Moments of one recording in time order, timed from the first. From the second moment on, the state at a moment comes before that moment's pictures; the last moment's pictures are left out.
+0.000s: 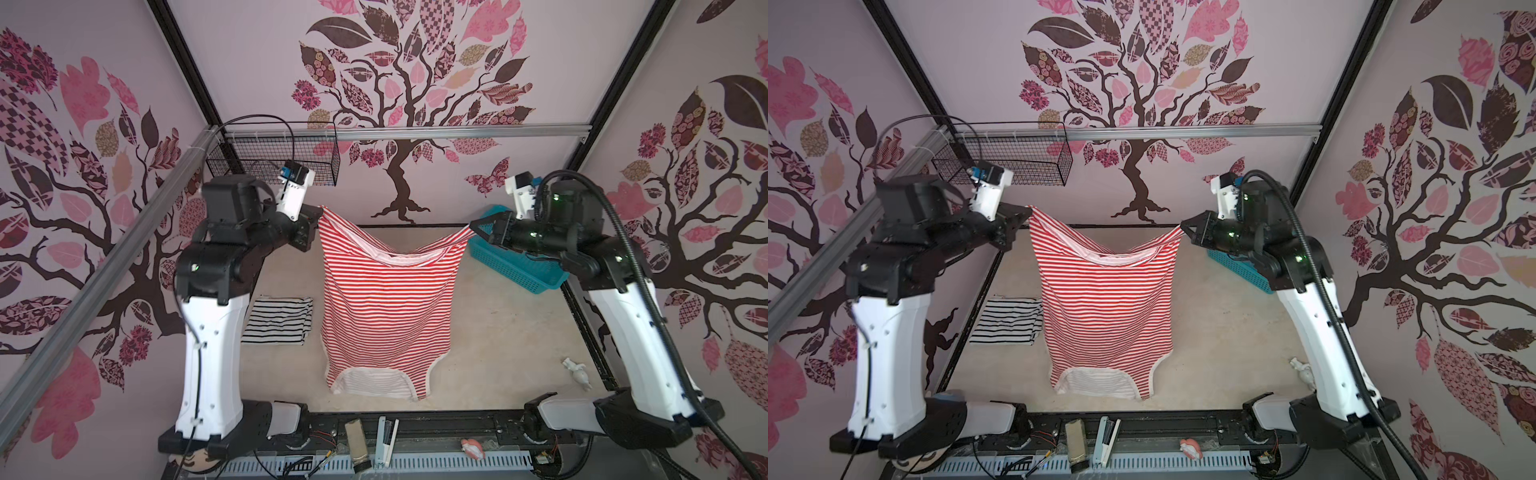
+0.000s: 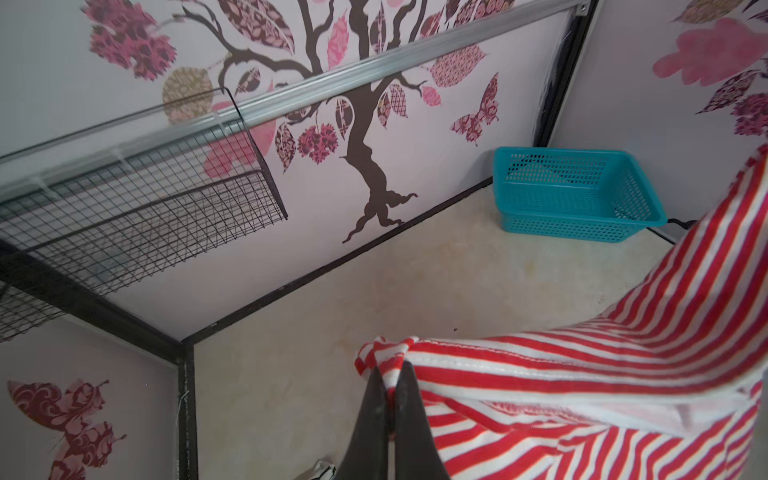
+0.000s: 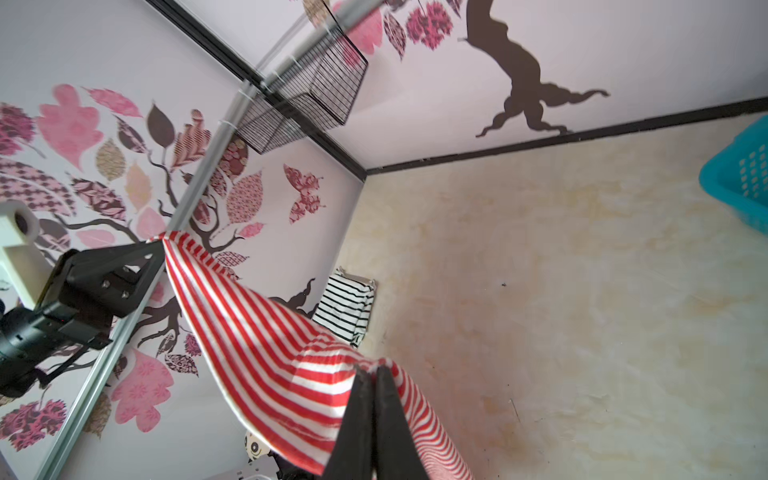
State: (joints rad) left arm -0.11 1.44 2.11 -1.09 0.32 0.26; right arm 0.34 1.39 1.88 -0.91 -0.43 0.58
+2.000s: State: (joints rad) left arm -0.24 1.25 0.86 -1.02 0.49 0.70; right arm 0.15 1.38 0.84 -0.42 -0.33 0.60
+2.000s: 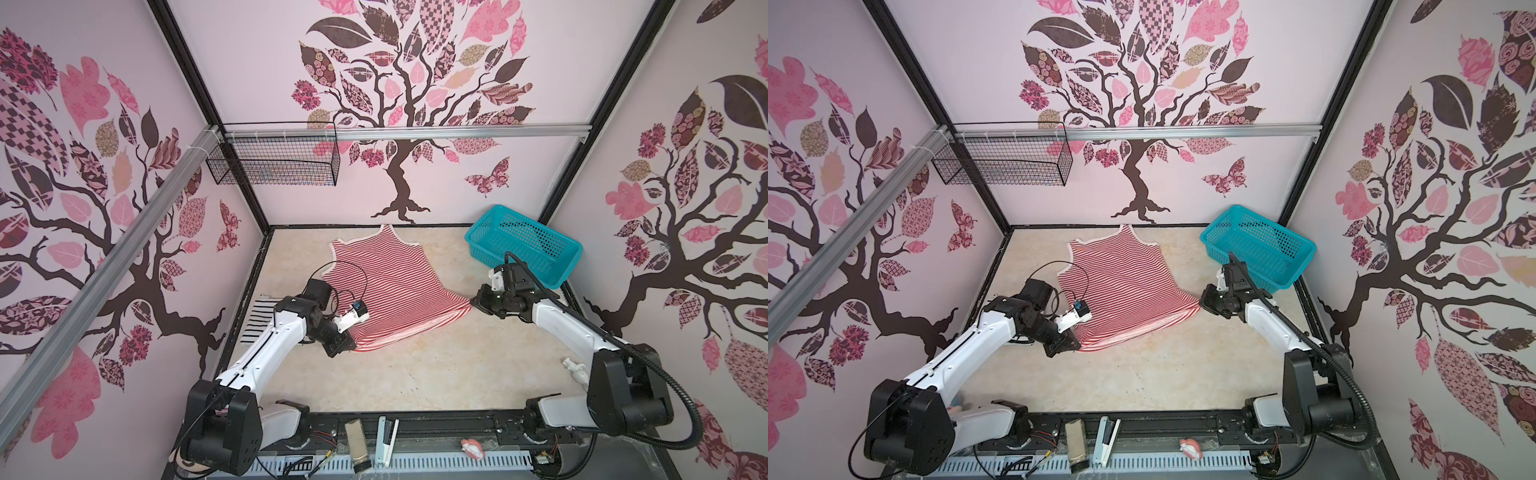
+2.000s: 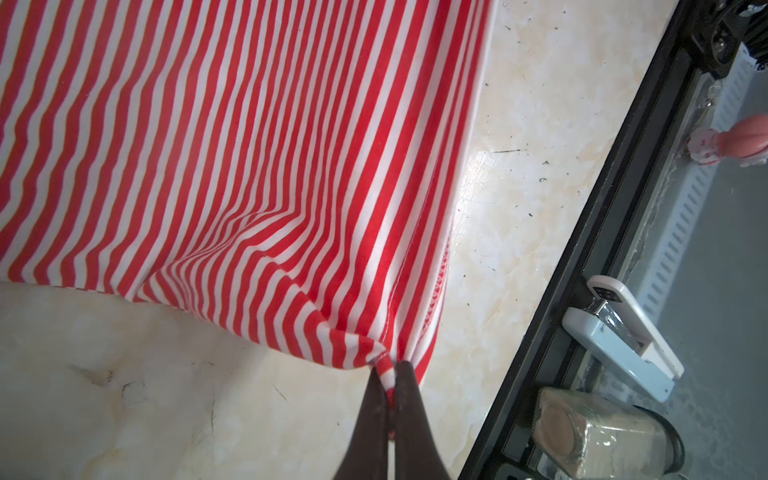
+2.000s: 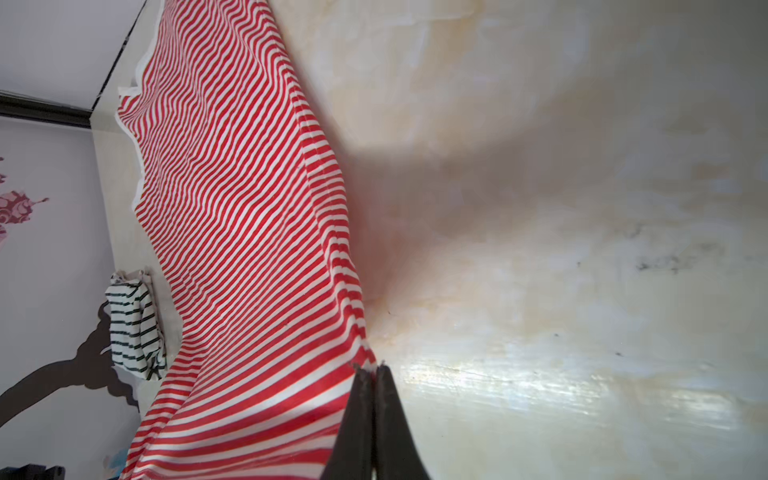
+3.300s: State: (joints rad) left arm -0.47 1.62 1.07 -0.92 0.22 0.62; right arm 0.46 1.41 0.88 -0.48 -0.17 0.63
